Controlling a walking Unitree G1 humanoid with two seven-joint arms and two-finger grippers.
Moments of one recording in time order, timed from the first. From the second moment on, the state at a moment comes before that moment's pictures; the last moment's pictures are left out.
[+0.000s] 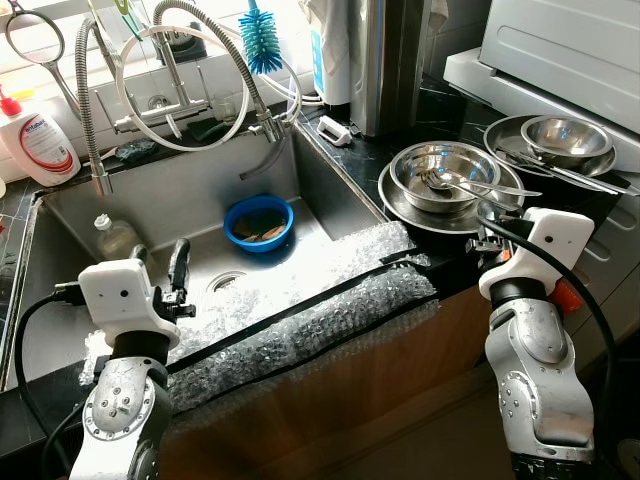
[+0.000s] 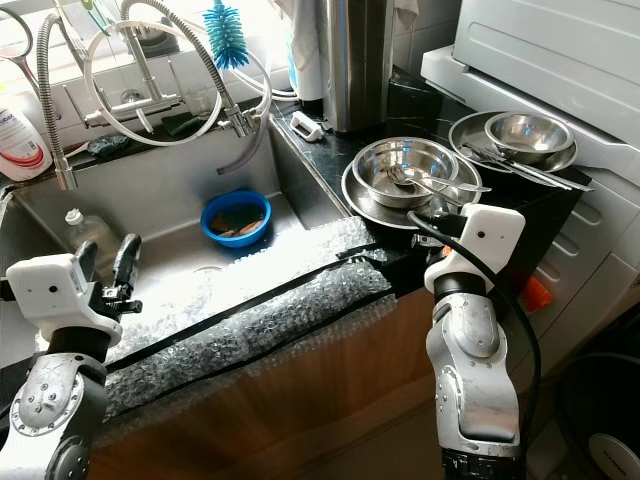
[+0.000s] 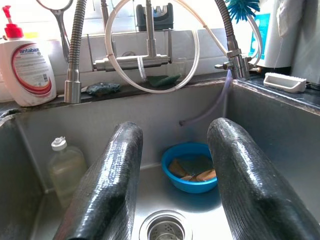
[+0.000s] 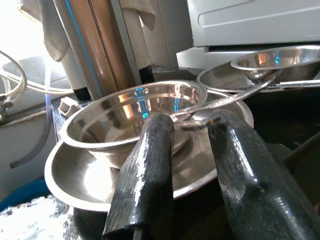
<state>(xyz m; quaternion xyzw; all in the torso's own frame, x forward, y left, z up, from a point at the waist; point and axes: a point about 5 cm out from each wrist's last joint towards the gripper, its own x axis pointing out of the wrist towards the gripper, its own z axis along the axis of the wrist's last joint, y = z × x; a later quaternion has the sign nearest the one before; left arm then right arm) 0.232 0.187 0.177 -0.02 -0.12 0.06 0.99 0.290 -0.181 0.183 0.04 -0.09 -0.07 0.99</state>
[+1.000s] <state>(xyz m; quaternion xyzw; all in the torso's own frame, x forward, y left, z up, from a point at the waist) 0.233 0.185 0.173 -0.01 -0.11 0.05 0.99 0.293 -0.164 0.192 0.08 -0.12 -0.02 0.99</state>
